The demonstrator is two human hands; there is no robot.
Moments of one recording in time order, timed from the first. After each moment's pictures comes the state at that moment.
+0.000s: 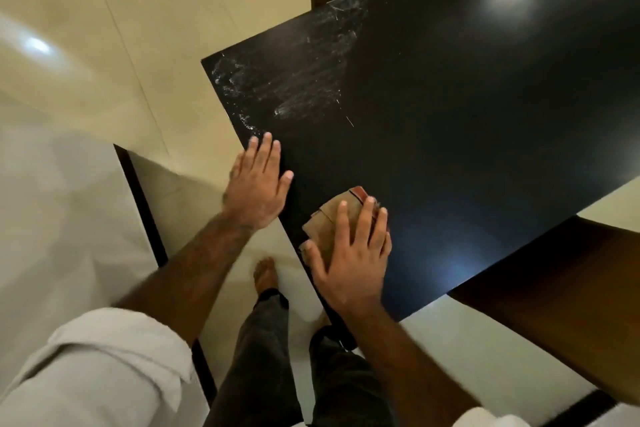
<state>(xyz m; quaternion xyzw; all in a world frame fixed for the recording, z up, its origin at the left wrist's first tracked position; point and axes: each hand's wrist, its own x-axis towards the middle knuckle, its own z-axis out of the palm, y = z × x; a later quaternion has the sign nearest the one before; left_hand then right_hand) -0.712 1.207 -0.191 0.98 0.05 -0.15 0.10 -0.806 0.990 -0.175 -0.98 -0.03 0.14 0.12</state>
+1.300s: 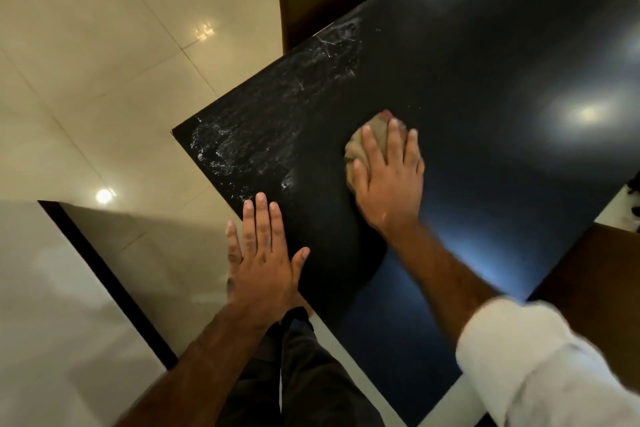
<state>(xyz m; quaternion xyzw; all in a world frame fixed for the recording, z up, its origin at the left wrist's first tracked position) -0.677 1.258 -0.225 0.99 -0.04 -0.14 0.05 -0.547 1.026 -0.205 -1.00 0.04 0.02 0.03</state>
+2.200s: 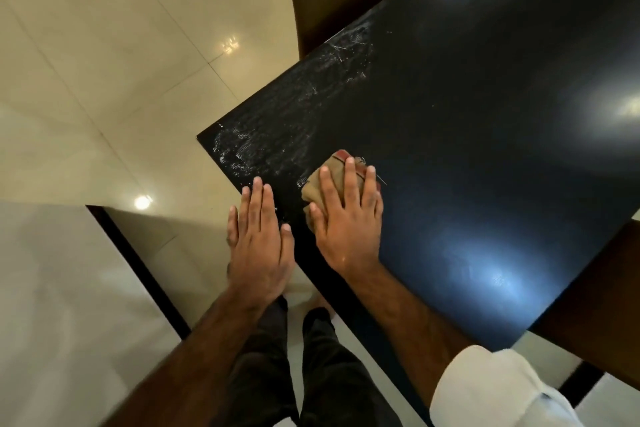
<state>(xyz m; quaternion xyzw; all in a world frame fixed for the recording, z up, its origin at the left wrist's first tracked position) -0.648 1.283 -0.187 0.96 0.04 -0.15 0.22 -0.614 1.115 -0.203 -0.99 0.00 0.09 0.11</state>
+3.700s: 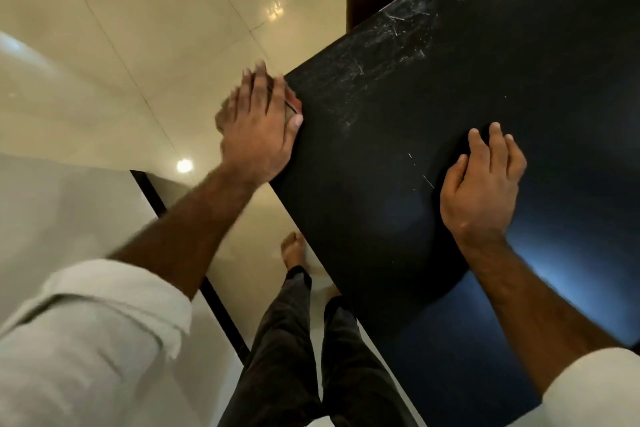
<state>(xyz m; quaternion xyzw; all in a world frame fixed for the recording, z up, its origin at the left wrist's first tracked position) -0.475 1.342 -0.196 0.99 0.01 -0.15 0.05 -0.541 0.993 -0.225 -0.98 0.12 -0.05 0.12</state>
